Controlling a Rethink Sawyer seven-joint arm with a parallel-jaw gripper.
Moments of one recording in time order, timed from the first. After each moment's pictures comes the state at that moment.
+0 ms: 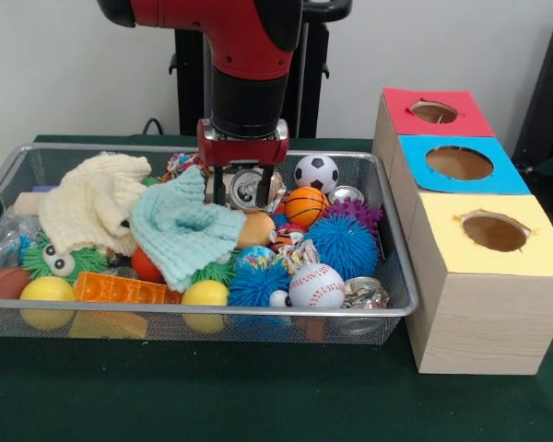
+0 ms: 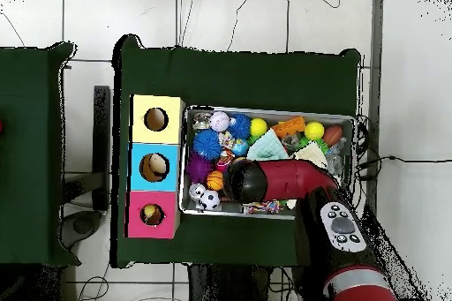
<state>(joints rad) -0.41 -0.58 0.14 1.71 -0.44 0.48 1.62</state>
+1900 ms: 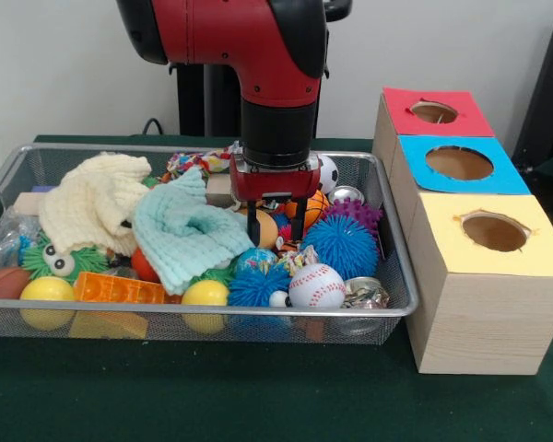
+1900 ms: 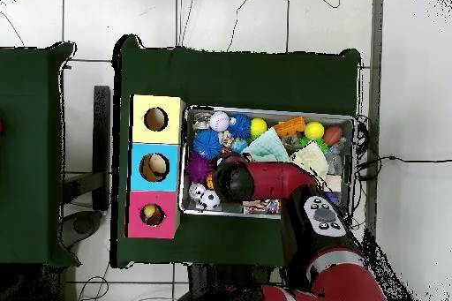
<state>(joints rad) -0.37 -0.49 0.12 1.71 -0.35 0.24 1.62</state>
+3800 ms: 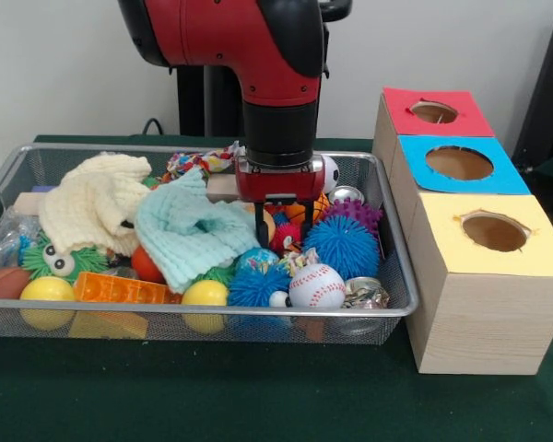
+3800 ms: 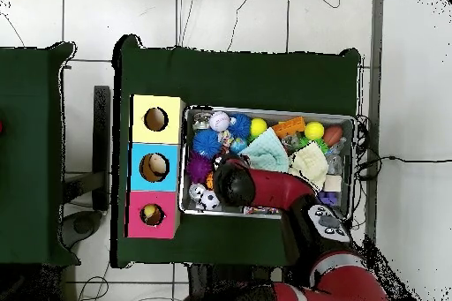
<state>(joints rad) -0.39 -0.48 0.13 1.78 -0.20 0.12 1.62</state>
